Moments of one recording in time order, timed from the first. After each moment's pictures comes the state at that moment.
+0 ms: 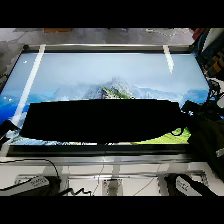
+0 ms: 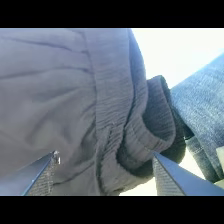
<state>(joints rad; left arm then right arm) 0.89 -1.34 1.00 1.28 -1.06 -1.39 -0.37 -1.12 1.02 -1.43 1.07 1.53</state>
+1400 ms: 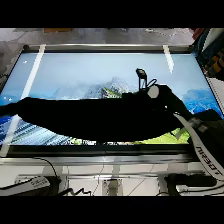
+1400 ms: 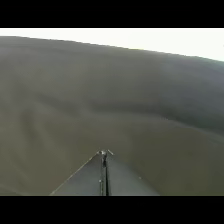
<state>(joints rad) 0.77 -1.35 1.13 0.75 -1.13 -0.67 0.38 -1.53 1.33 -1.18 0.80 1.65</state>
